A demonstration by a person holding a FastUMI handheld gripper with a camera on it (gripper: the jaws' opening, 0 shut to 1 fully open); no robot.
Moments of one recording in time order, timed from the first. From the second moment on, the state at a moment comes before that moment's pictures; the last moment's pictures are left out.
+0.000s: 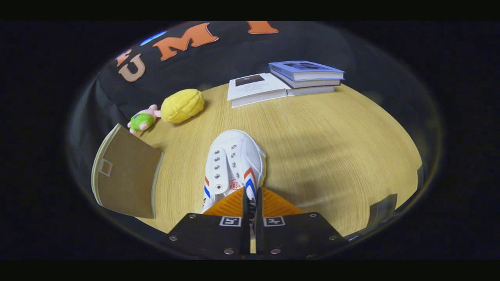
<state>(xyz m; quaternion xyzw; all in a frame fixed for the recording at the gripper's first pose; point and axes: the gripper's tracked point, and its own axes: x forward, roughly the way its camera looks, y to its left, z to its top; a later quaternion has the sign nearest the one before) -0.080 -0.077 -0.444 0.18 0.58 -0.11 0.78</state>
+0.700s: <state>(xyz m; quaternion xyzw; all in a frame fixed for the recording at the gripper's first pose) 0.033 0.088 -0.297 0.24 0.46 0.03 0.85</state>
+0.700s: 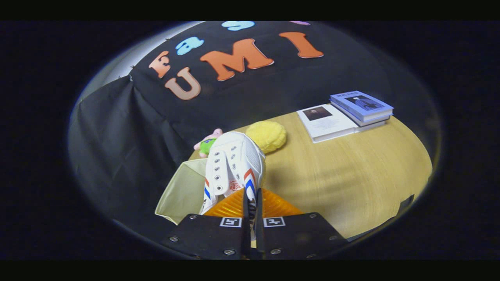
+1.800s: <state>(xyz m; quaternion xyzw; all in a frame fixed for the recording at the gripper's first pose) 0.056 0.182 -0.298 0.16 0.43 0.07 0.89</state>
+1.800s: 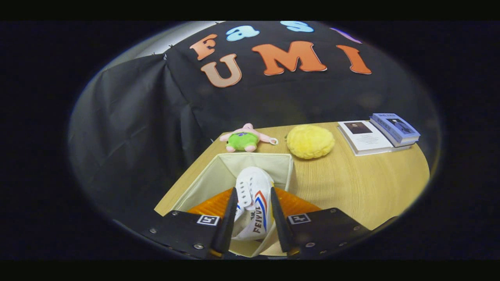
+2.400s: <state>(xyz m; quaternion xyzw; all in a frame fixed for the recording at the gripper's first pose) 0.053 0.046 -0.189 0.08 0.17 -0.01 0.98</state>
